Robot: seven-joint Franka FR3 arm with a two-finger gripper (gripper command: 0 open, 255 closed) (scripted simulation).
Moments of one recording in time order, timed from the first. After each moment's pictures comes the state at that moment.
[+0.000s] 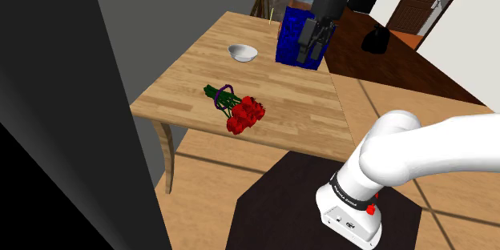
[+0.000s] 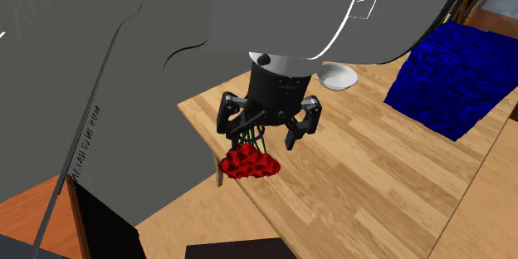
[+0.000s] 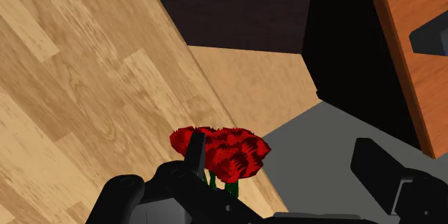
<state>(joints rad) 0.02 -0.81 -0.06 -2.34 0.12 1.47 -0.06</state>
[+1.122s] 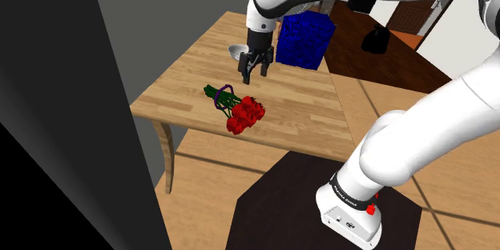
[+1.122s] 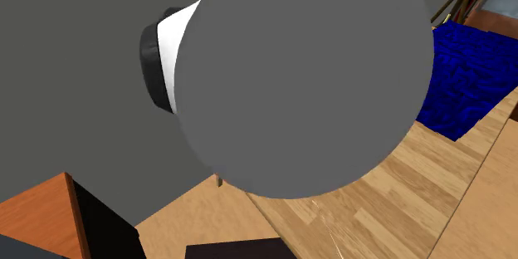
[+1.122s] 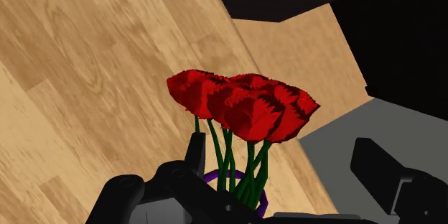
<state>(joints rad) 0.03 -0.31 0.06 -2.28 0.06 1.86 0.02</state>
